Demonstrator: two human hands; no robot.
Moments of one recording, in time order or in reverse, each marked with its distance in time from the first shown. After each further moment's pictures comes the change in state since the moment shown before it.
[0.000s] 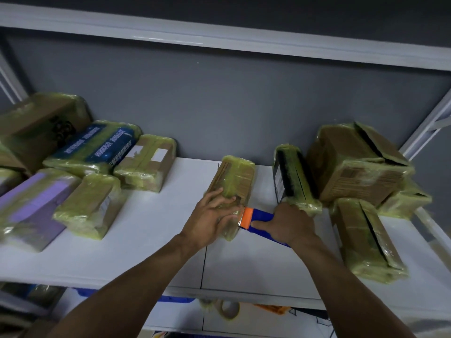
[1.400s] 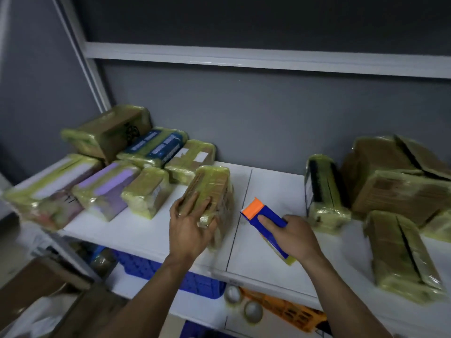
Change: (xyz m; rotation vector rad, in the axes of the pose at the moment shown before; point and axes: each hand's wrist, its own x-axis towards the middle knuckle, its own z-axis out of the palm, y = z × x) left_hand -0.109 0.021 -0.053 0.358 0.469 -0.449; right_hand -0.059 -0.020 0.014 0.599 0.001 -0.141
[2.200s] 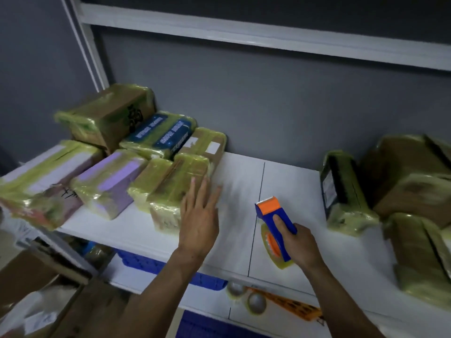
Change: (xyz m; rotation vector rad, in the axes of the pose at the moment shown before) left_hand 0.030 -0.035 -0.008 0.064 -0.101 0.068; right_hand 0.016 -0.012 0.071 0.143 -0.019 0.133
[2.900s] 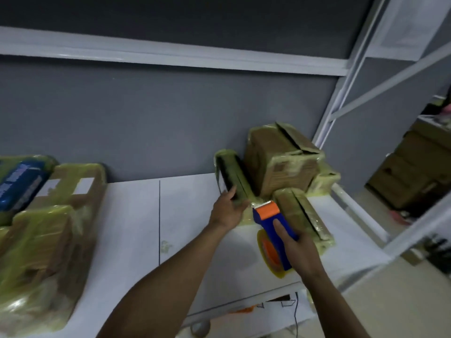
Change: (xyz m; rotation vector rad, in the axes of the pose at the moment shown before) left_hand 0.090 0.262 0.162 -0.882 -0.792 -0.078; right_hand -0.048 0.098 -0.170 0.276 0.483 0.206
